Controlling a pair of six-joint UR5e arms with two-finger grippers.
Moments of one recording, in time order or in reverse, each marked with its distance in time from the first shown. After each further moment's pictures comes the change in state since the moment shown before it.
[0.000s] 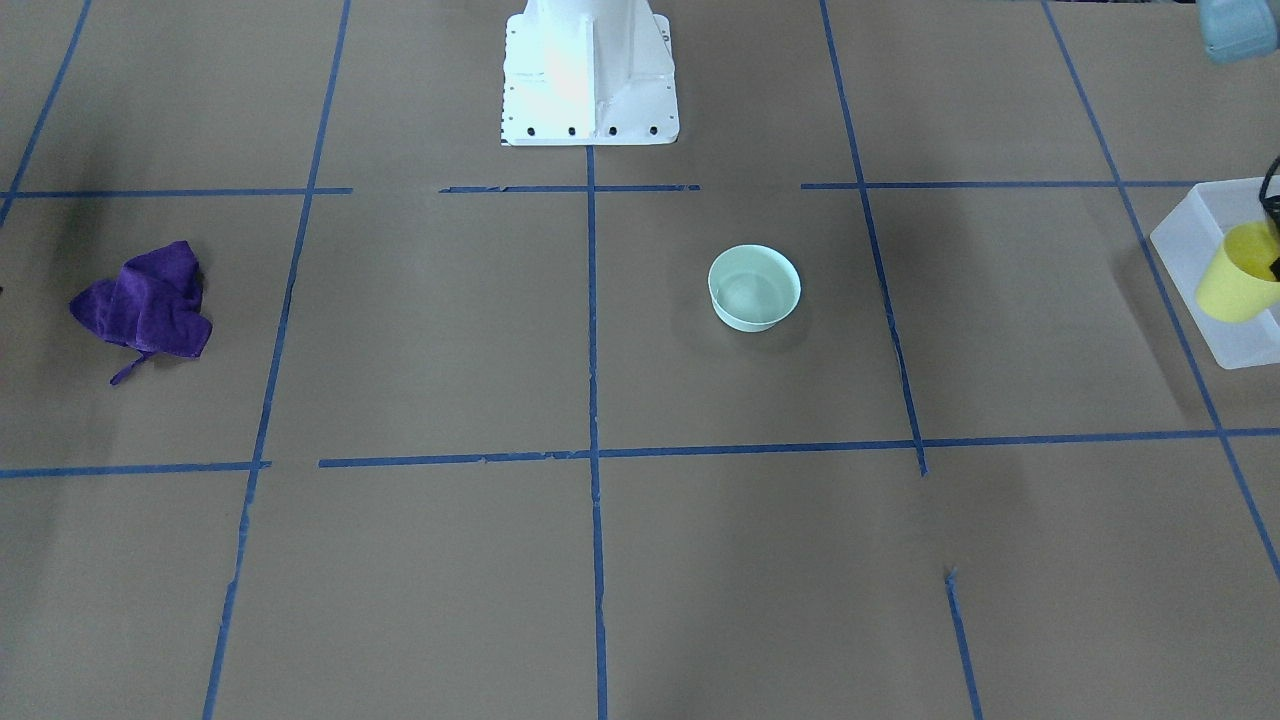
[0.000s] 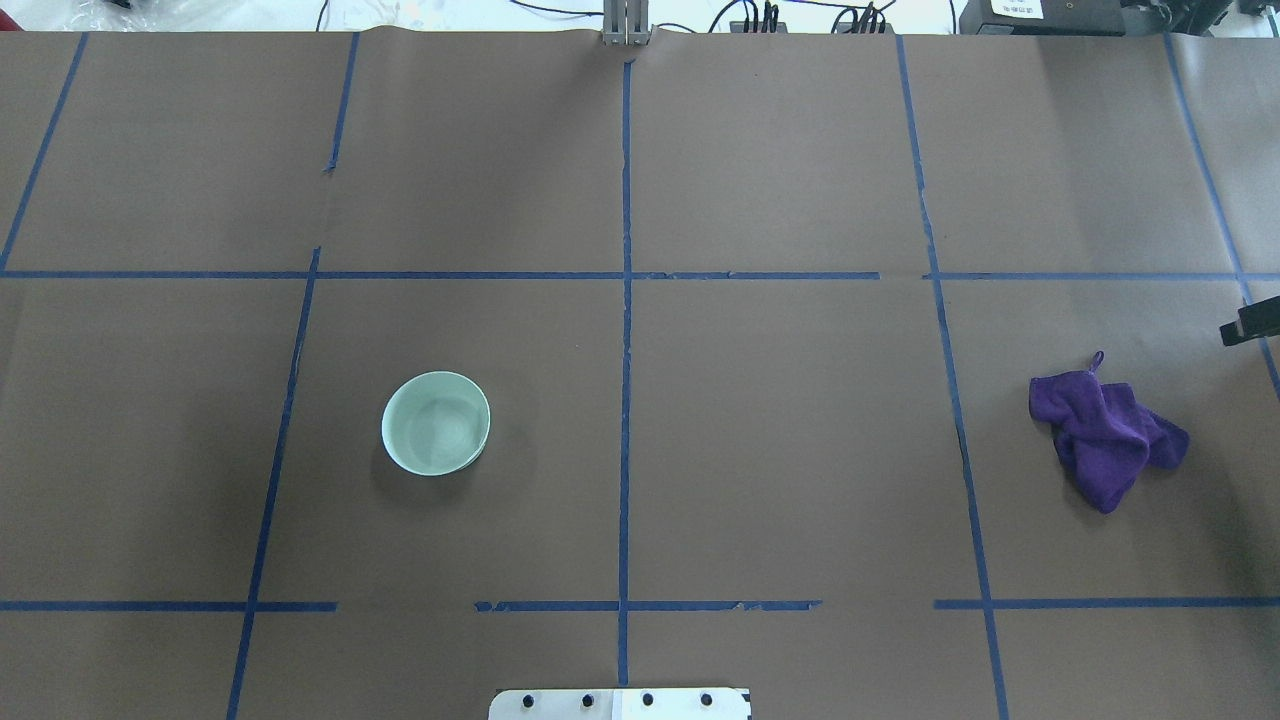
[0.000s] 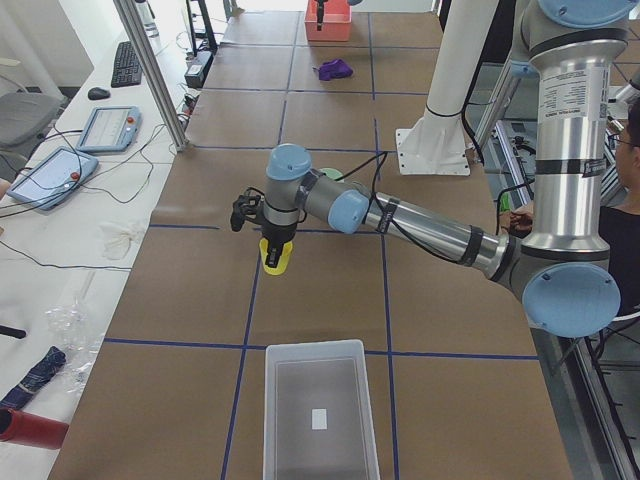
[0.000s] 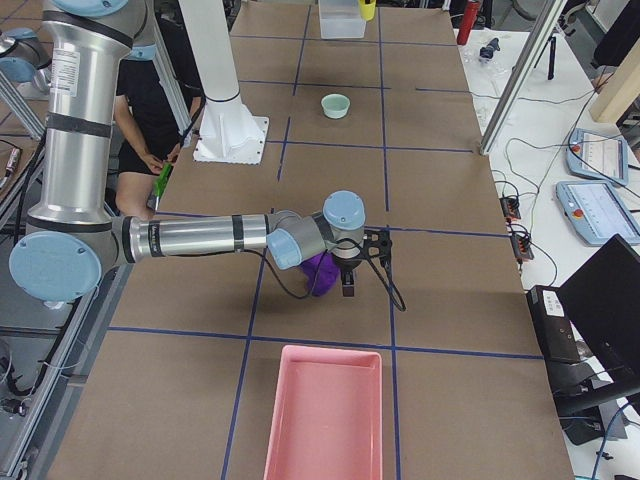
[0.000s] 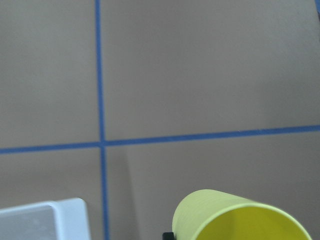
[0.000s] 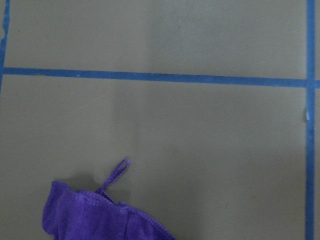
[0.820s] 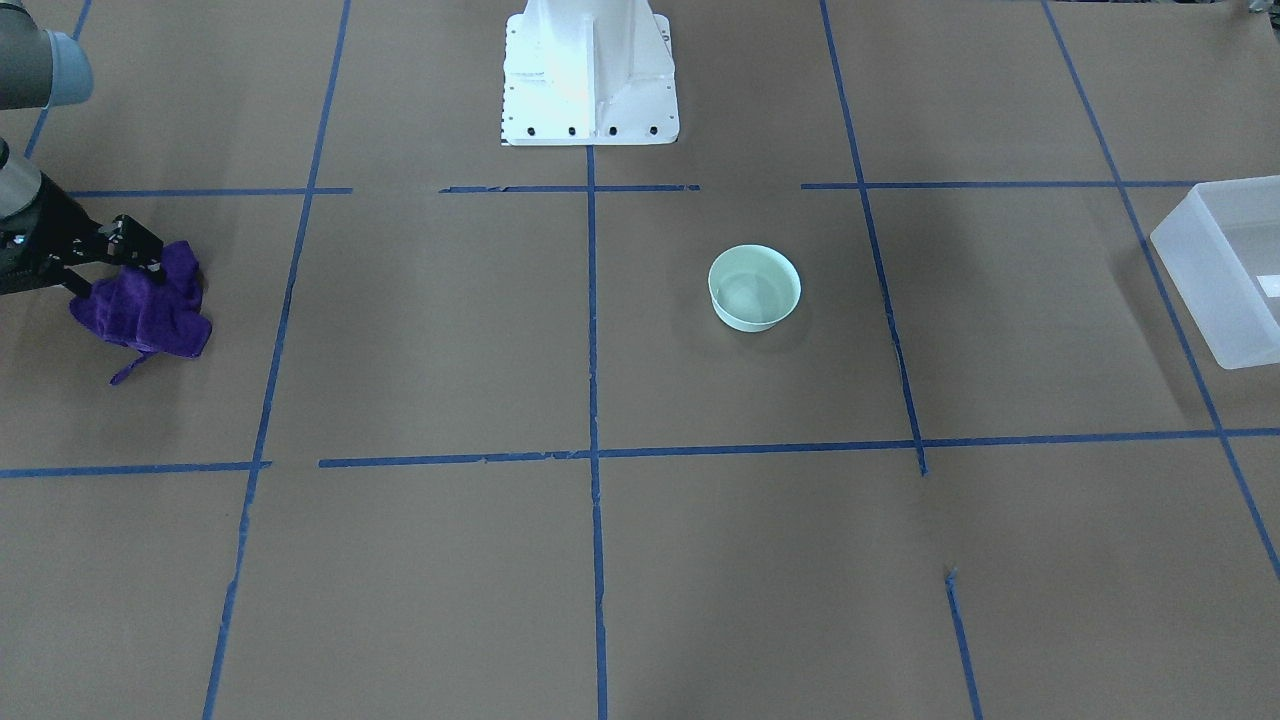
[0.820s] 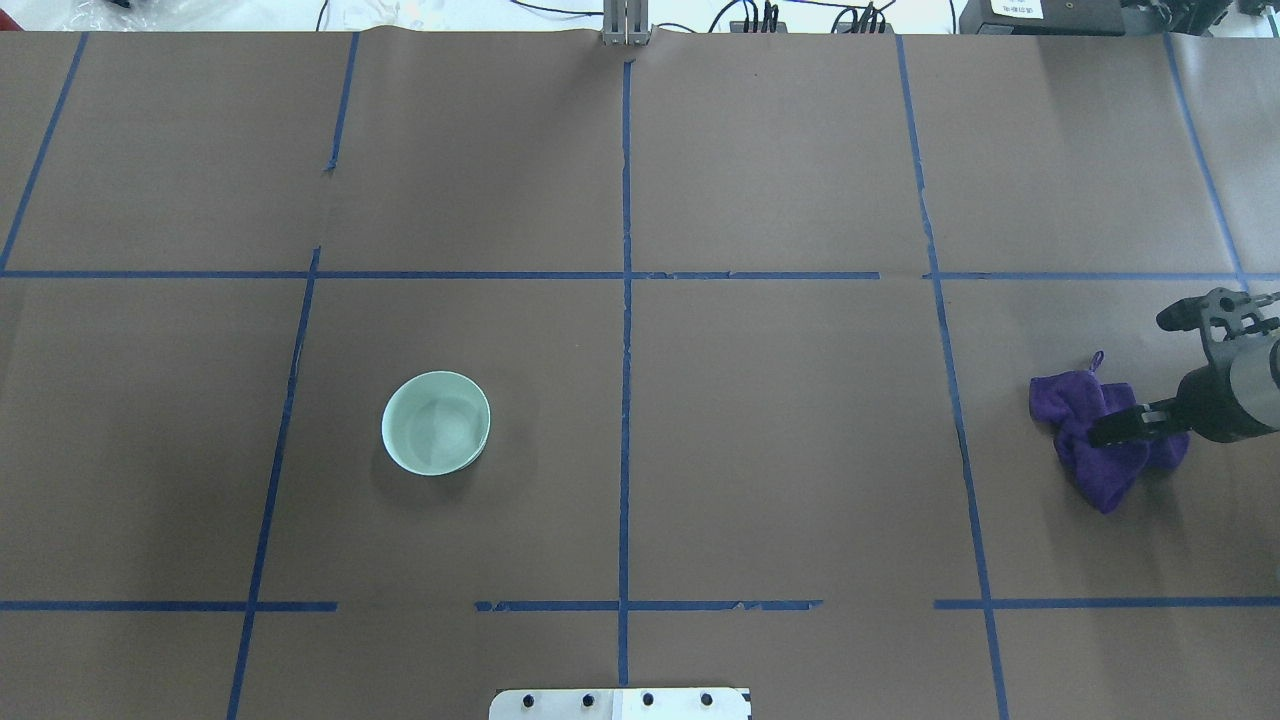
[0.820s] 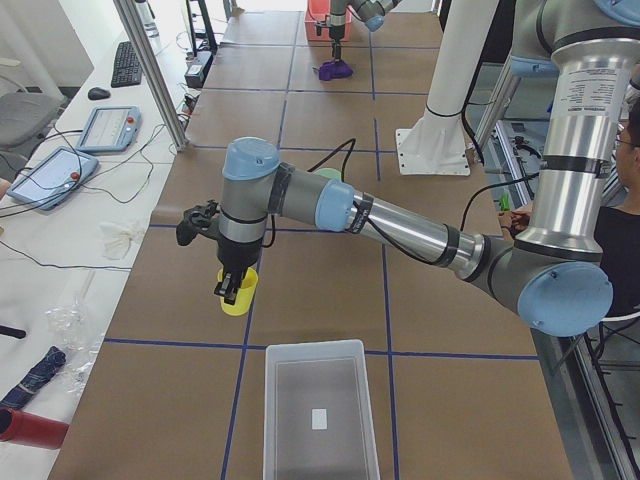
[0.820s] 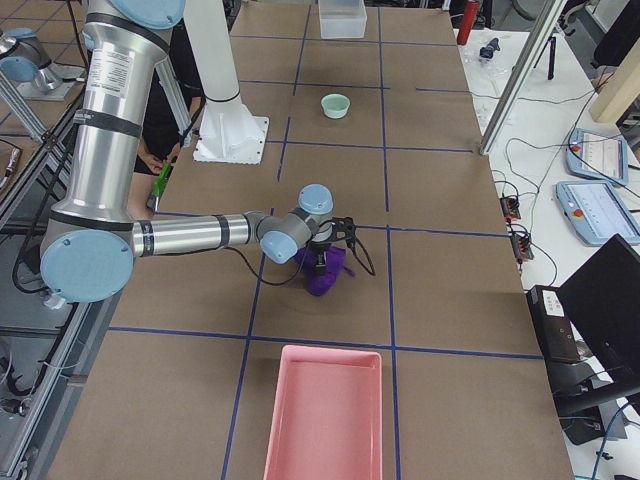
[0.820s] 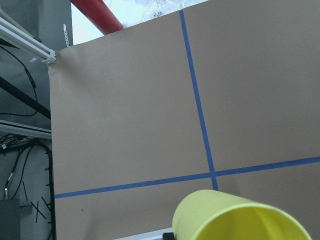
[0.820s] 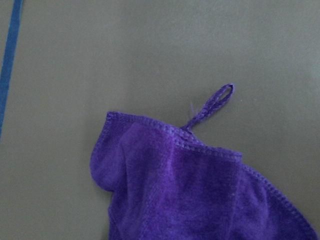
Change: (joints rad) left arm -0.231 -0.089 0.131 0.101 0.058 0.358; right arm -0.357 -0.038 0.009 0.161 -0.176 0.238
